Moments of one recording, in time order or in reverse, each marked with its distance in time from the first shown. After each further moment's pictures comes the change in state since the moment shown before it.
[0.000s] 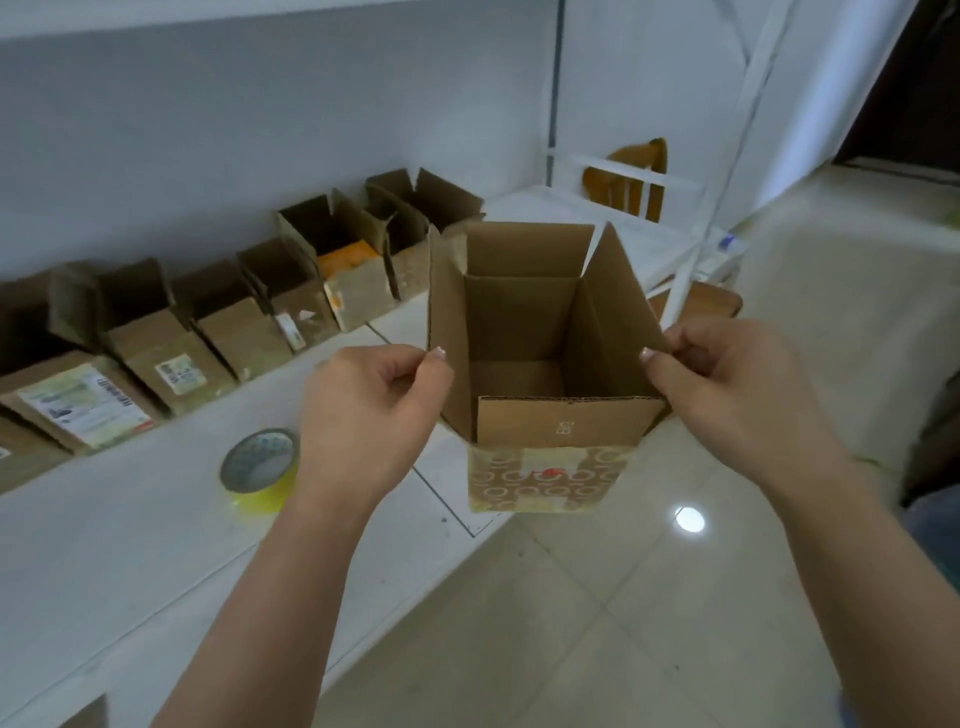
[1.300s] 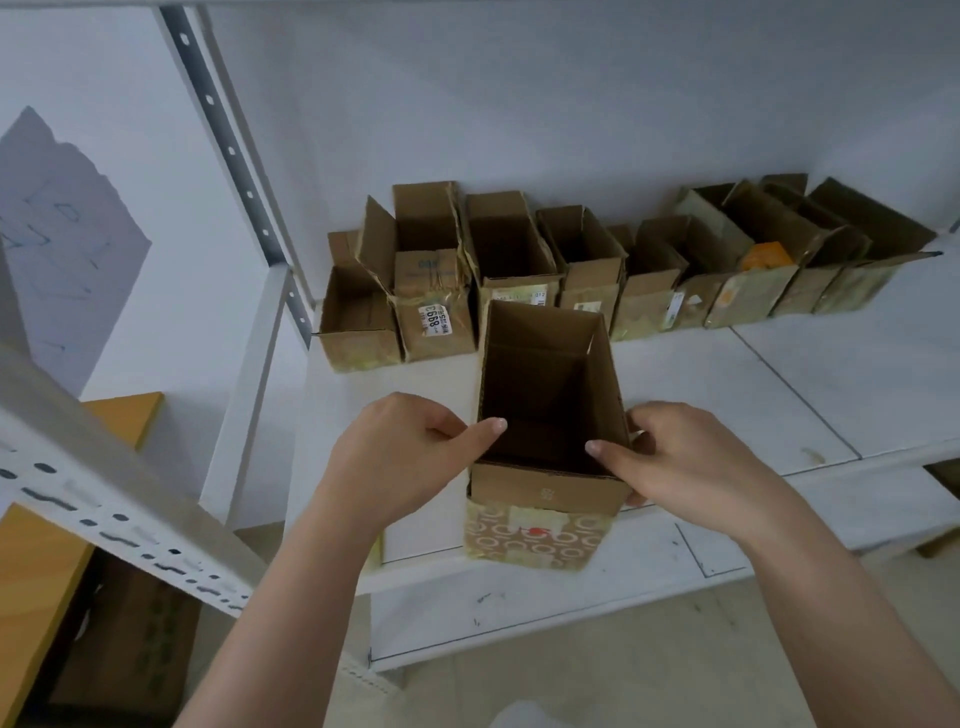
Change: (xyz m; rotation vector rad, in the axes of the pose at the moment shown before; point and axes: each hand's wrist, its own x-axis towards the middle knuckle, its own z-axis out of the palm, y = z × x) left_hand -0.113 -0.213 -0.318 0.358 -0.064 -0.558; right_hand -0.084 -0.257 0.303 -0.205 -0.822 -0.234
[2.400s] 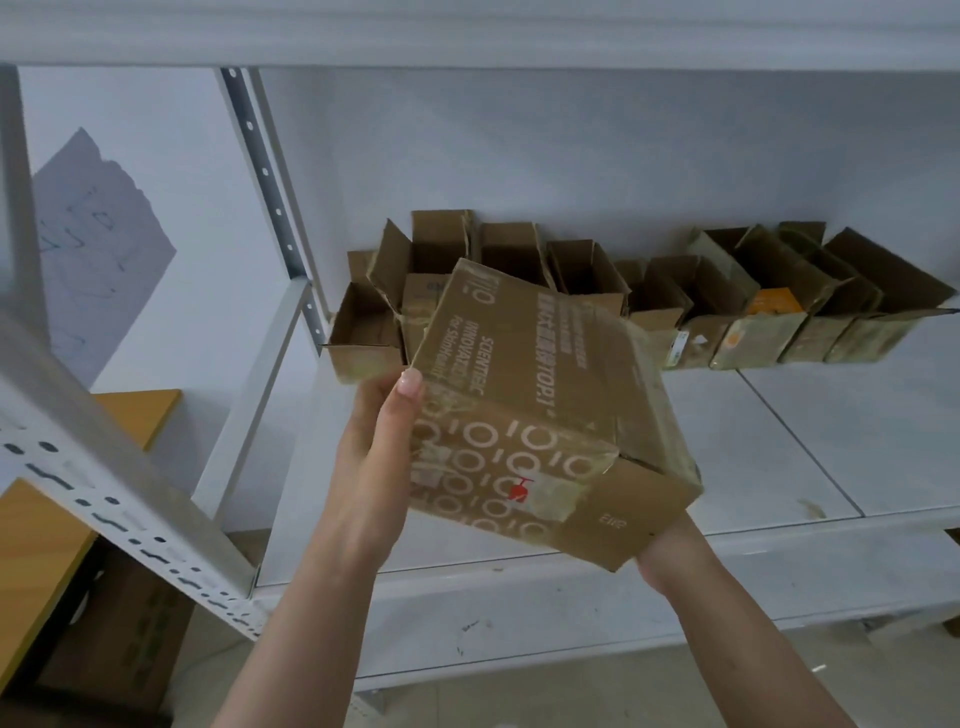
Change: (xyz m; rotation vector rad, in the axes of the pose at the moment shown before) left_hand -0.027 0.035 0.011 -0.843 0.287 -0.237; right_hand 0.028 0.046 0.050 1.207 0.048 0.353
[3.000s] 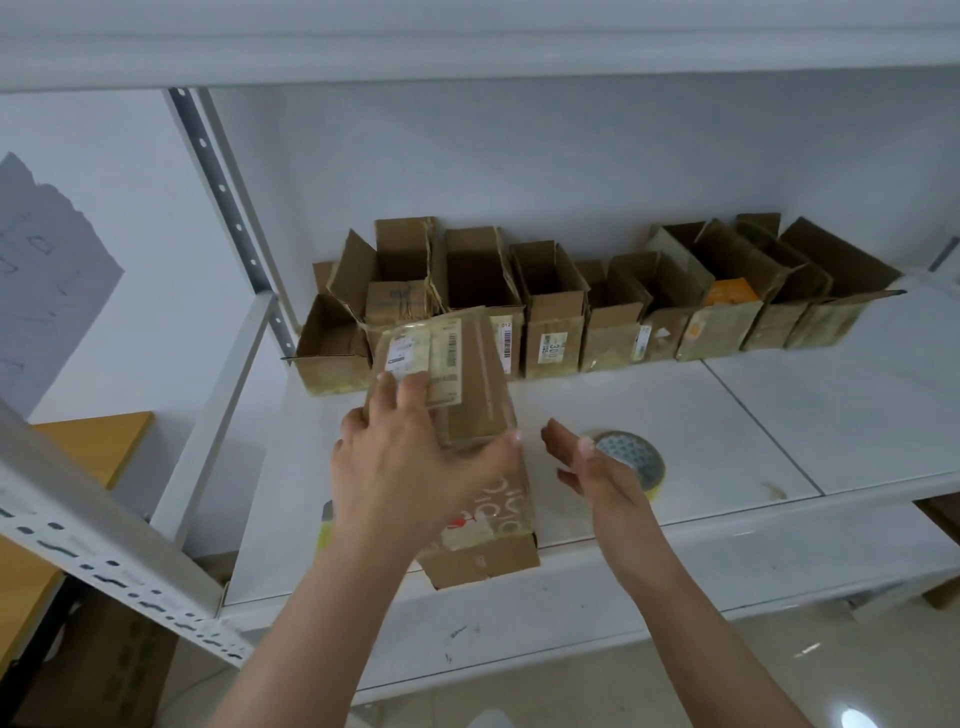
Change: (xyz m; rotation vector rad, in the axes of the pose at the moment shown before) left_hand 0.005 0.005 0.043 1.123 0.008 0.205; right_hand -0.006 0.006 -0.010 -0.271 -0.204 -0.495
